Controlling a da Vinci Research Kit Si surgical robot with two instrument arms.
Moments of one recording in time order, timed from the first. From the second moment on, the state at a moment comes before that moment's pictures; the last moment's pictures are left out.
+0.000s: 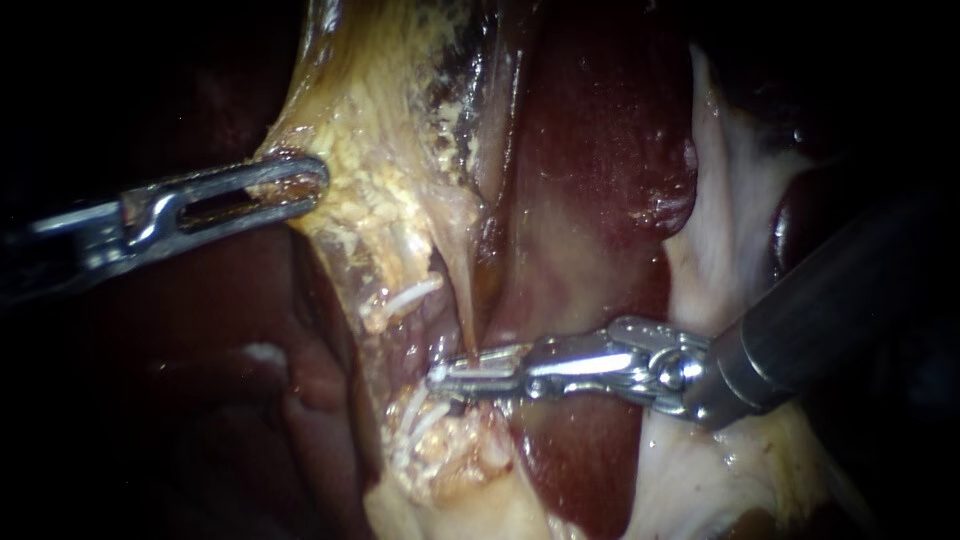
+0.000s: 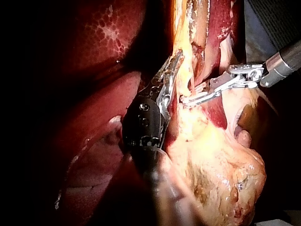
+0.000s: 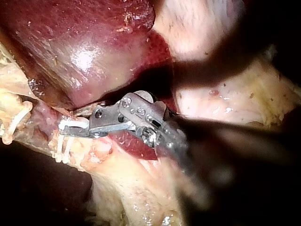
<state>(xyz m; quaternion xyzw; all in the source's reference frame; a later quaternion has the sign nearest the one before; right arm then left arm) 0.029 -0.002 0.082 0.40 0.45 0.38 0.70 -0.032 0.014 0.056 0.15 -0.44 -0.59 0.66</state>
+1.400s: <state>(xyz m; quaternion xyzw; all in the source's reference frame) 0.030 -0.002 0.082 0.36 0.53 0.28 0.71 -0.032 0.014 0.056 0.15 -0.44 -0.59 0.66</state>
